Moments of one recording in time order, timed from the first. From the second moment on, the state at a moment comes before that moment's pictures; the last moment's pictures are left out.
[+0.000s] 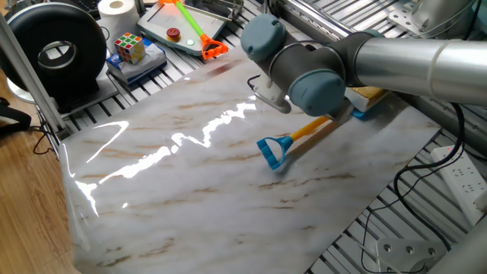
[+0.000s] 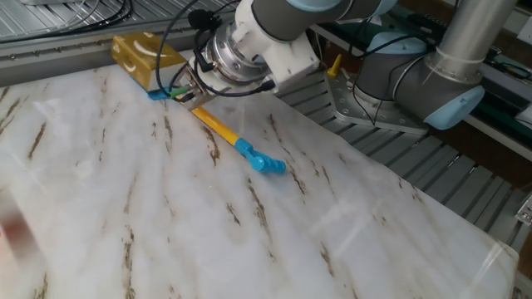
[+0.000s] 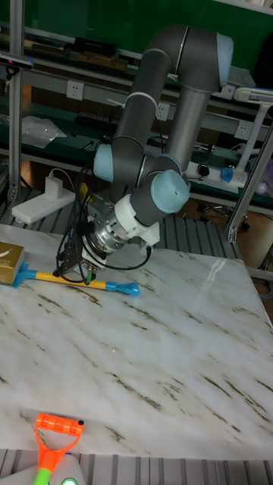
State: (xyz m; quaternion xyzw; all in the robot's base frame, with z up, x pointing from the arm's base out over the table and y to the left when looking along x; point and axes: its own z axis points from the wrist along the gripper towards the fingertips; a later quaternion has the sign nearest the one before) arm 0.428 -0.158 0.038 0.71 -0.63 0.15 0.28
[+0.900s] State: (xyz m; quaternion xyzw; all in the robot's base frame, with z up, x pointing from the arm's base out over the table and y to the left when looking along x) arm 0.541 -0.077 0.105 0.65 -0.73 0.17 0.12
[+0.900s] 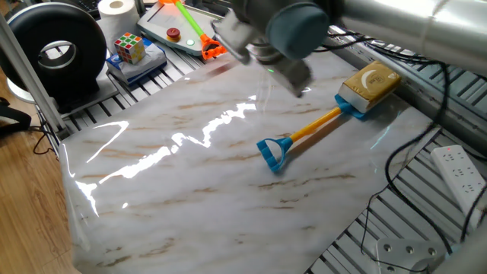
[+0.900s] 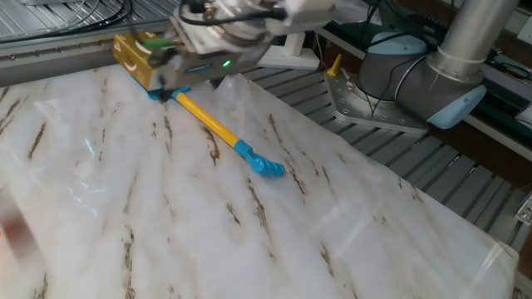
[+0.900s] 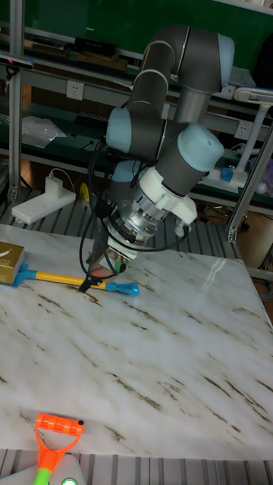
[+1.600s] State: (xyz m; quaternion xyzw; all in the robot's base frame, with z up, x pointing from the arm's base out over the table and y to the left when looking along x) arm 0.622 0.029 0.075 0.28 -0.95 0.04 -0.10
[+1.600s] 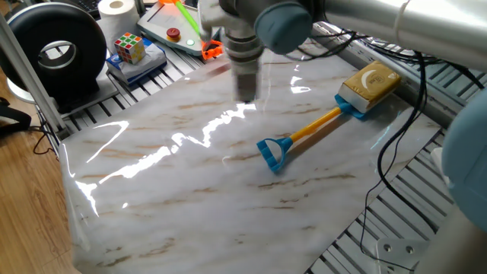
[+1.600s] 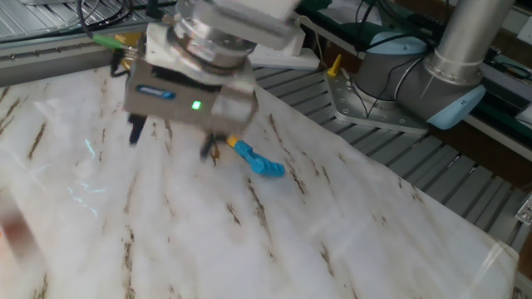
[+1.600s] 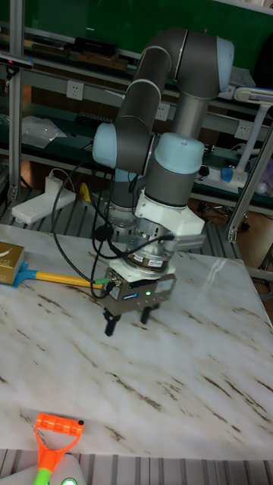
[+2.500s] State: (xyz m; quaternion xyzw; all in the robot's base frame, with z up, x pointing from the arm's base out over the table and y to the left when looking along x) arm 0.588 0.051 0.074 0.02 -1.00 -0.04 -0.04
